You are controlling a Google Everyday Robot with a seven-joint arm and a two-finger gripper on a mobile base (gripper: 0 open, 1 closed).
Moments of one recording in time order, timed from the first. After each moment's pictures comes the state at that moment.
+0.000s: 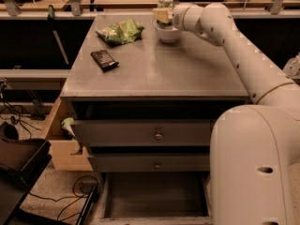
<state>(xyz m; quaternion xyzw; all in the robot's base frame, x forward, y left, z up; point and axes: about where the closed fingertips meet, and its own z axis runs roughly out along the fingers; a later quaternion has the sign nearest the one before) 0.927 -0.072 0.941 -0.21 0.71 0.20 0.64</state>
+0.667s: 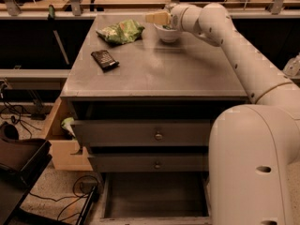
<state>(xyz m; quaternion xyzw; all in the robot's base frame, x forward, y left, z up) 0.927 -0.067 0.938 -0.21 0.71 0.20 0.64</state>
